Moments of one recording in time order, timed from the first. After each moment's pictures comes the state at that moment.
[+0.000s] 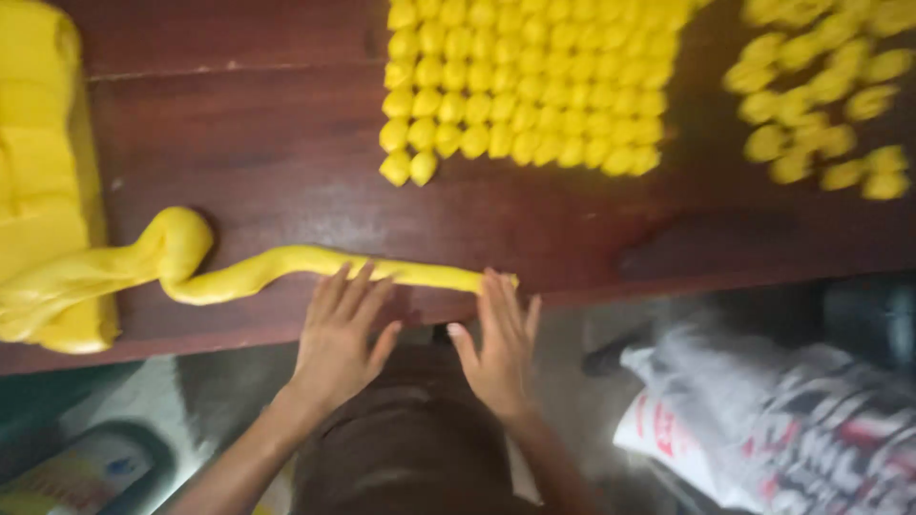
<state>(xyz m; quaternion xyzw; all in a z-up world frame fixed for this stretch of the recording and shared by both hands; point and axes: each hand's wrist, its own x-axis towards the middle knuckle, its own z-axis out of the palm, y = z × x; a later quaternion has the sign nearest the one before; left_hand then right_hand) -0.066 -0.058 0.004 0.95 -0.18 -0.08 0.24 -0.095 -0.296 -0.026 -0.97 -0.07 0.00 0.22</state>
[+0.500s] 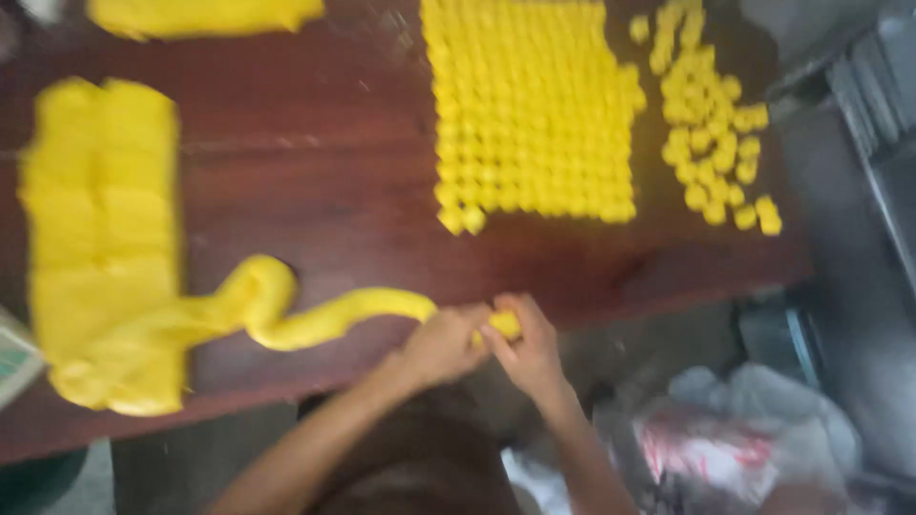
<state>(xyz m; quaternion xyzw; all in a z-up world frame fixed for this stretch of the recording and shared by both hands) -0.014 -0.047 -0.014 0.79 -0.30 -0.09 0.52 -0.064 -0.217 0.029 -0.91 -0.05 -0.13 0.39</state>
